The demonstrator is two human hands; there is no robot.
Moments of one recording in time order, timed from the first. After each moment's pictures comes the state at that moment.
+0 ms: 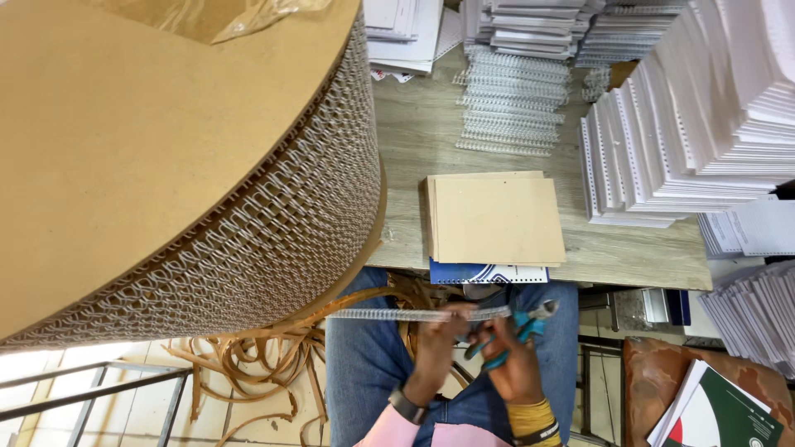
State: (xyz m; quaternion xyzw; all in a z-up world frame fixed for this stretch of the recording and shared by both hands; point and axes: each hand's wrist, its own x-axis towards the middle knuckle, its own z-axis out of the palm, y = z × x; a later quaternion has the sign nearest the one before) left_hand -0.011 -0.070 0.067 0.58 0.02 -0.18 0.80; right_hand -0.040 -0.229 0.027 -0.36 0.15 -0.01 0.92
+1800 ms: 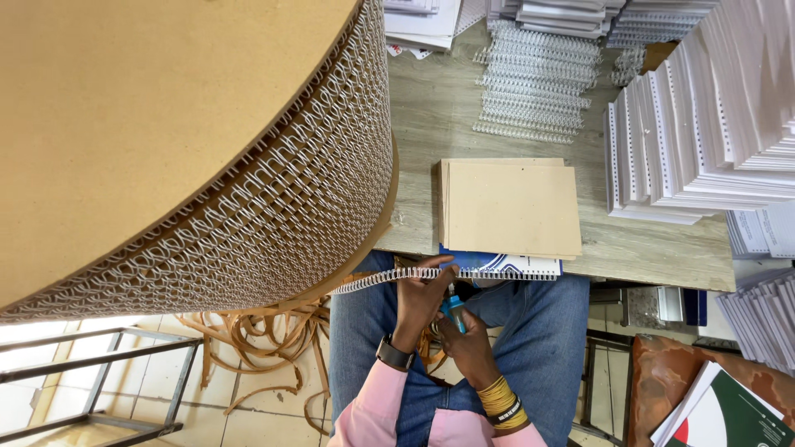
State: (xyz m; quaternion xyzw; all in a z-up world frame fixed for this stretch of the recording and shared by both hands) left_hand 0.044 -0.043 0.081 0.68 0.14 -0.09 0.72; right_hand -0.036 -0.158 0.028 -0.61 0.21 0.15 0.75
